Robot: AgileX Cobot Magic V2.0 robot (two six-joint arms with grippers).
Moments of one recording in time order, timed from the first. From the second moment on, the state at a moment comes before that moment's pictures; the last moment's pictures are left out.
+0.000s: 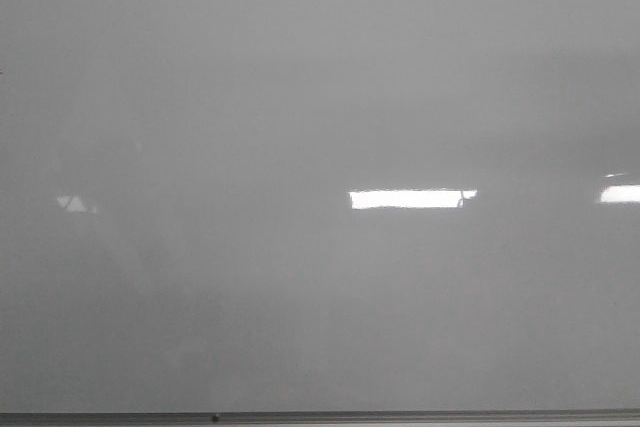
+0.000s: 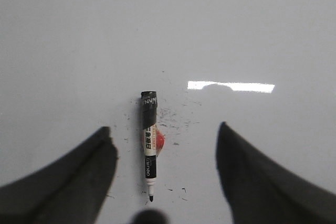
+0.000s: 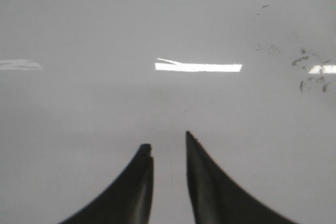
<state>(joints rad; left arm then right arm) 0.03 0.31 -0.38 -0.06 0.27 0.03 -0.01 0.29 -0.43 0.03 0.40 0.00</state>
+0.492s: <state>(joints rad) -0.02 0.66 -0.48 -0.07 0.33 0.03 -0.01 0.29 -0.43 0.03 0.40 0.00</state>
